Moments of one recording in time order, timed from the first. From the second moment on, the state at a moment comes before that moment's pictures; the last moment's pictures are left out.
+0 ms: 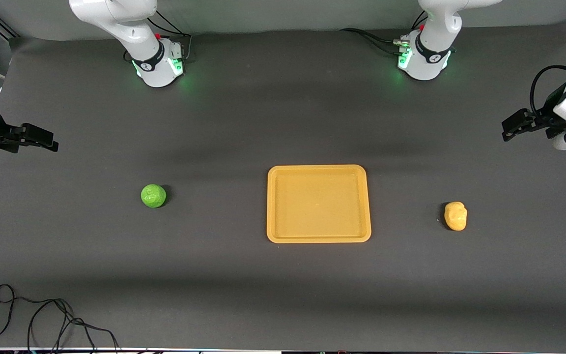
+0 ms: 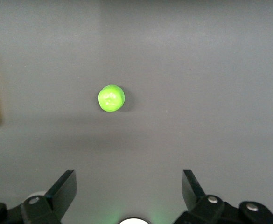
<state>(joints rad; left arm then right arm) 0.07 -0.13 -0.07 -1.86 0.03 1.72 -0.04 0.06 0.04 -0.12 -1.58 0.00 1.51 -0.05</state>
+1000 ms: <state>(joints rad) 0.07 -0.13 -0.07 -1.86 0.03 1.72 -0.04 0.06 0.04 -0.12 -1.58 0.00 1.51 -0.05</state>
